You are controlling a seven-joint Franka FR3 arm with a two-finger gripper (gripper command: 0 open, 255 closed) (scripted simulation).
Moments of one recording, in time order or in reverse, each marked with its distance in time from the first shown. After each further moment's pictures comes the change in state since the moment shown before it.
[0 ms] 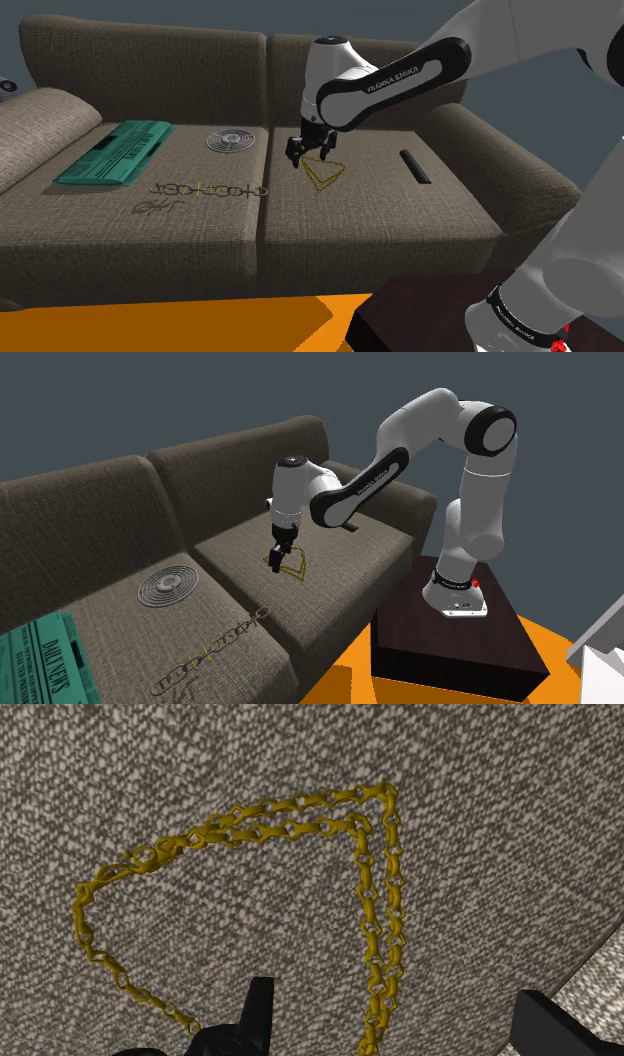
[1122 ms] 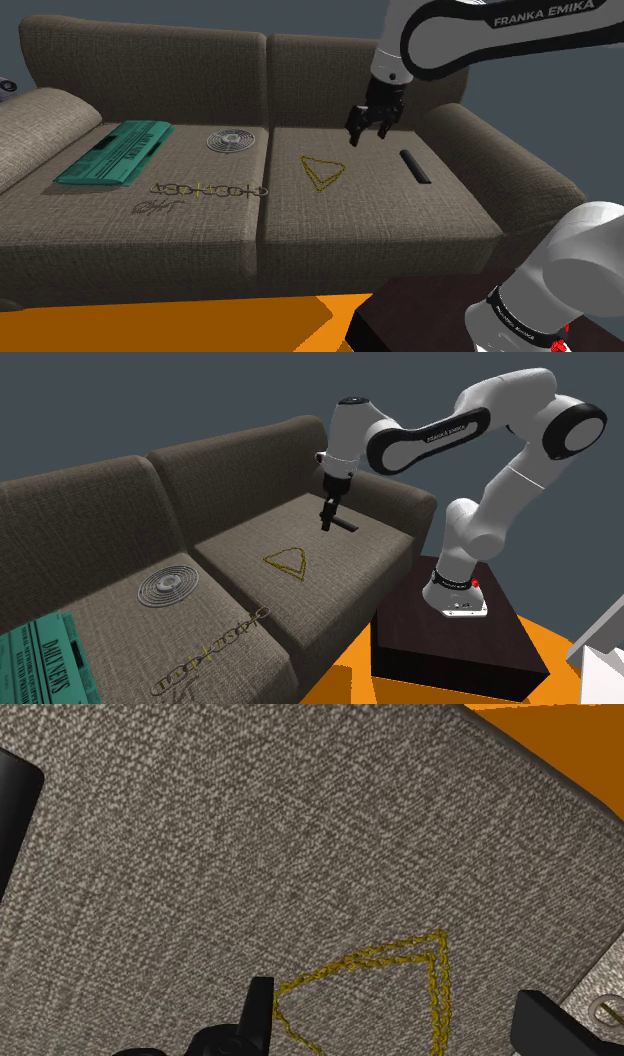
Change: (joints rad) arm -0.008 -0.553 -0.094 -0.265 0.175 -0.284 -0.221
